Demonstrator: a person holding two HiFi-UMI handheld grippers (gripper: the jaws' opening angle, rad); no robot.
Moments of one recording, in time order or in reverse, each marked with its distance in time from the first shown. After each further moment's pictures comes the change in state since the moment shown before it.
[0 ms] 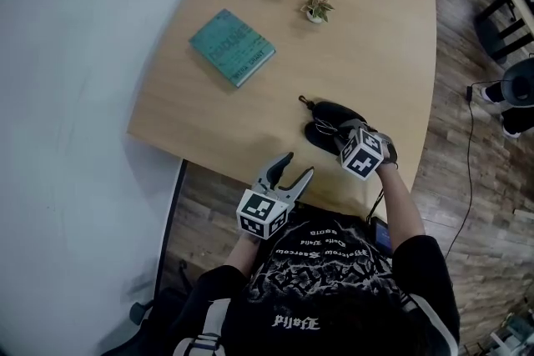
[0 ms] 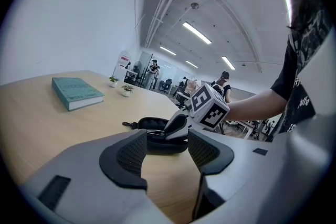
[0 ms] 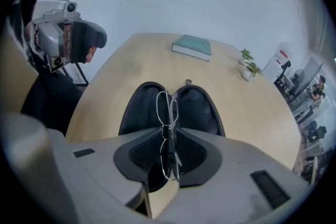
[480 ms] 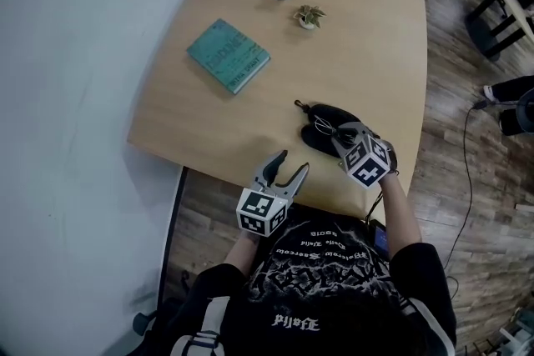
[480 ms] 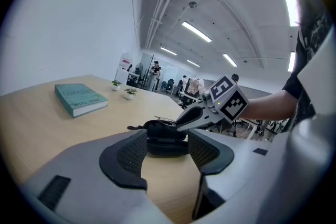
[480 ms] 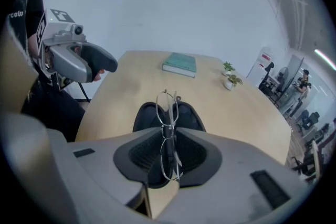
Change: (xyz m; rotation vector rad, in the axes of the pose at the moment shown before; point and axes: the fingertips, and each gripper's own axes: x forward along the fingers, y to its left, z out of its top) left arm 0.000 0.010 0.007 0.040 -0.003 0.040; right arm -0.044 -0.003 0.021 0.097 -0.153 -0.107
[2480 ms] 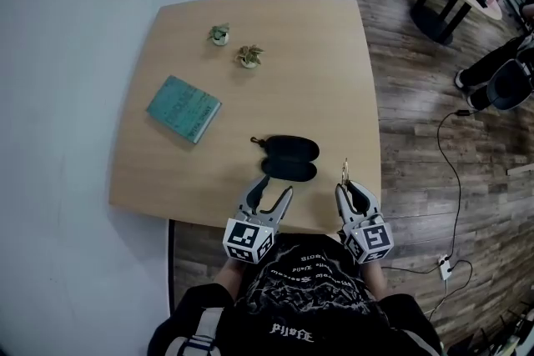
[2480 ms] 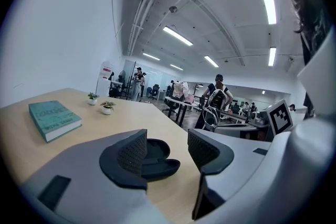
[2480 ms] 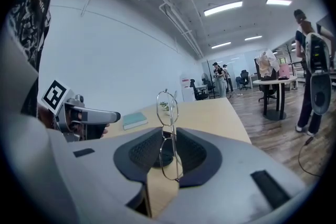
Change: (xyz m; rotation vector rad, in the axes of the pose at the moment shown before) left arm 0.024 -0.065 0.044 0.129 -0.066 -0.143; right arm -0.169 0.017 -0.067 0.756 -0.648 -0.485
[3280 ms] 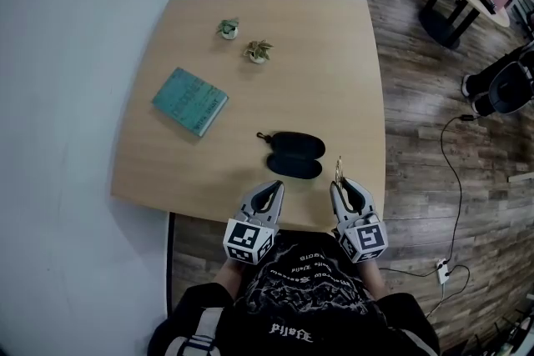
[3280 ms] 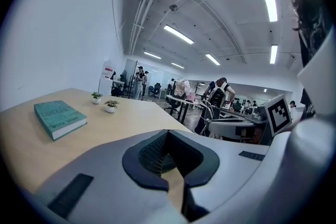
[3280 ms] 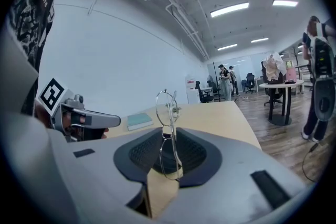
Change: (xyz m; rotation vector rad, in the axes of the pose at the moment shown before) left arm -0.015 0.005 -0.006 0.008 0.019 0.022; right arm 0.015 0.026 0.007 -0.046 -0.014 0.045
